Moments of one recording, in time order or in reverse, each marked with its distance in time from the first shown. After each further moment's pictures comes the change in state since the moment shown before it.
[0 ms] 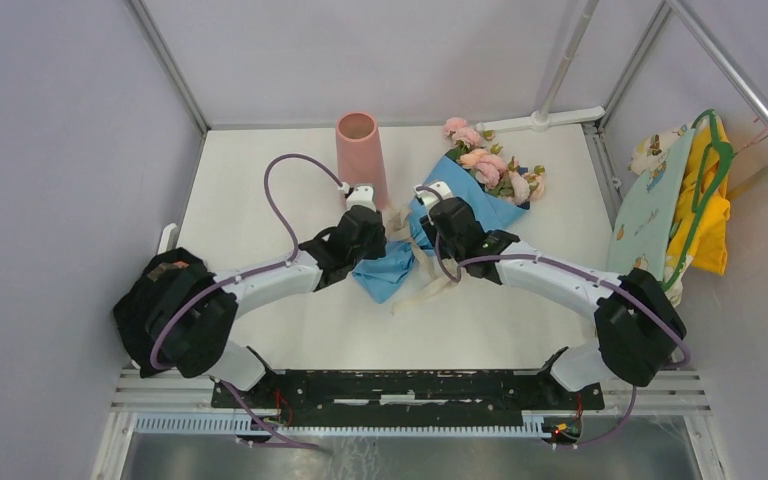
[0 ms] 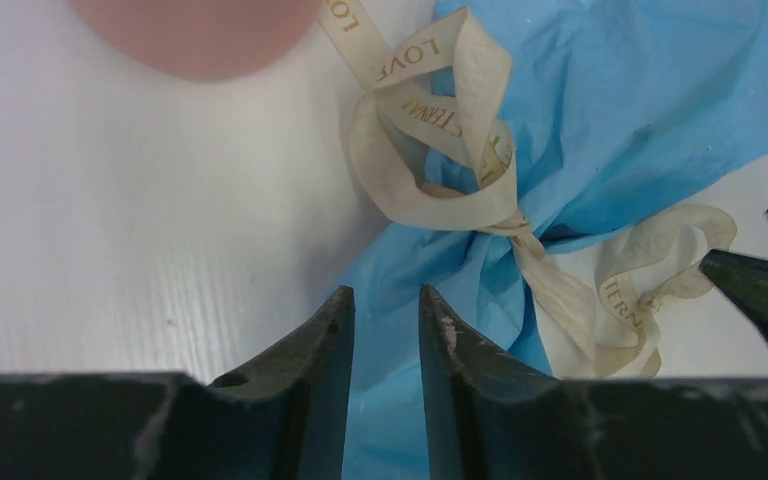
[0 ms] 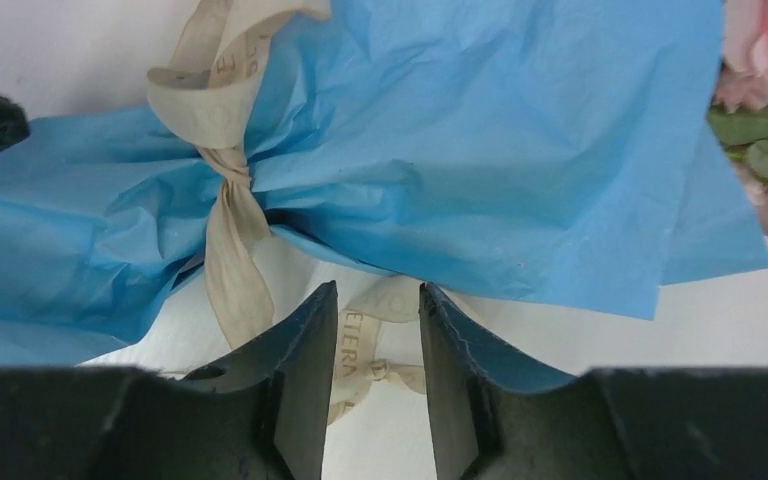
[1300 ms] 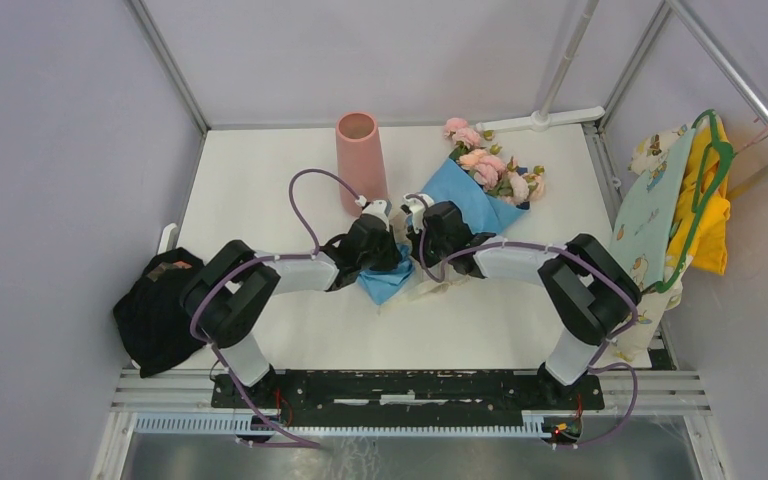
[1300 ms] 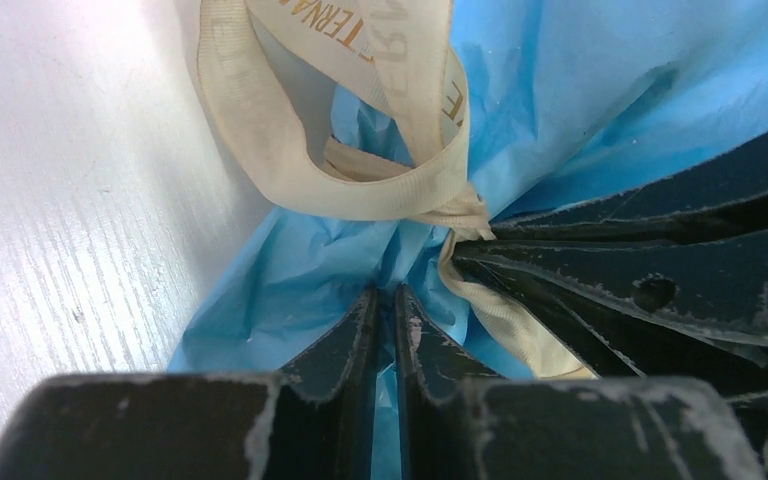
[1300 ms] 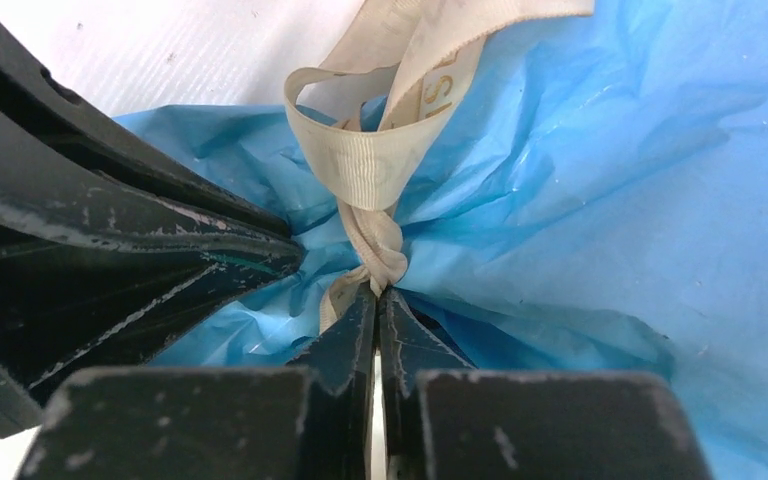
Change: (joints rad) left arm 0.032 0.252 -0.033 0.249 0.305 -0.042; right arm -0.064 0.281 -0.064 0.323 -0.431 0.060
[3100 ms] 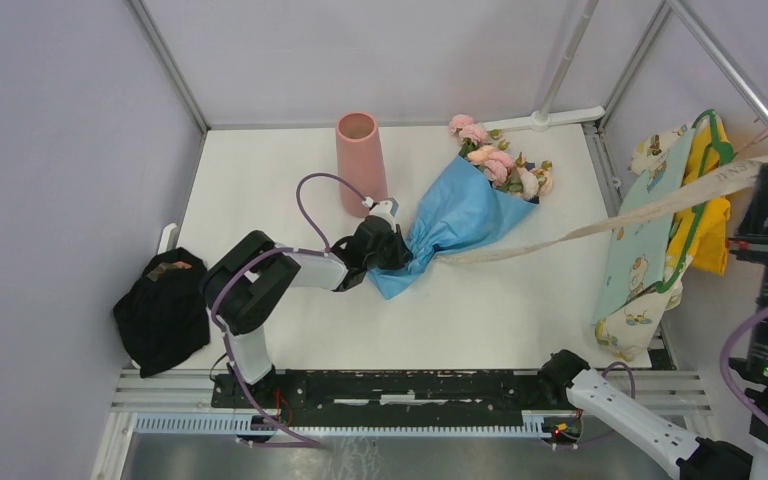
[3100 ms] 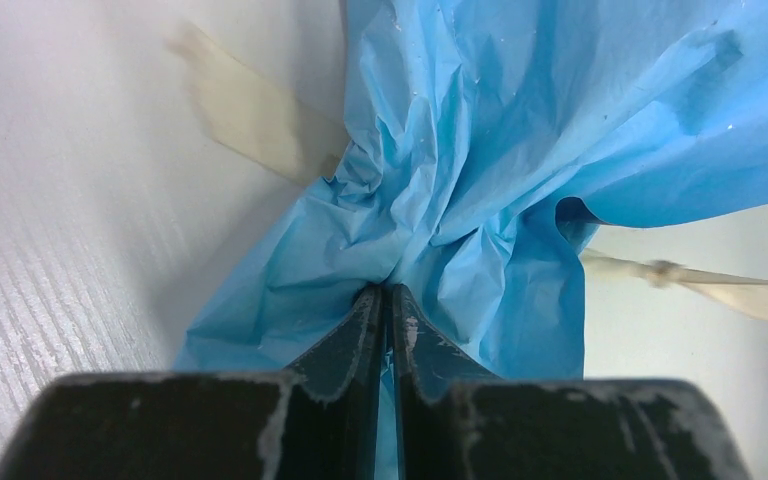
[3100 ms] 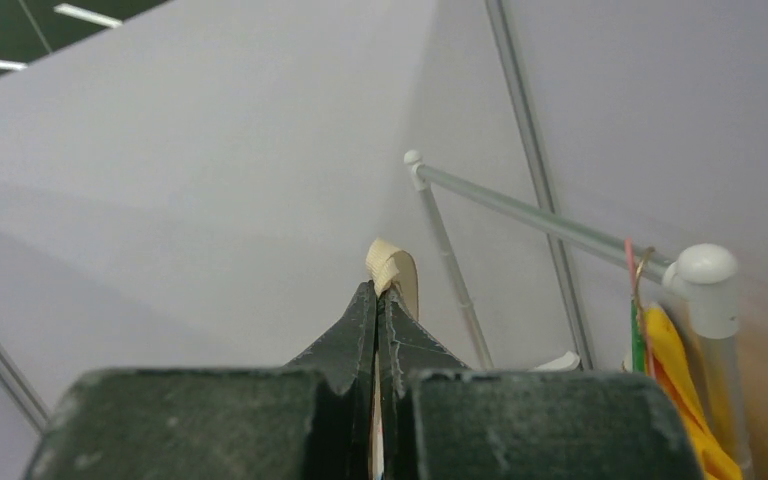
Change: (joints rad) left arm -0.006 0.121 0.012 0.179 0.052 -0.041; right arm -0.008 -1.151 0.665 -0.382 0.791 -0.219
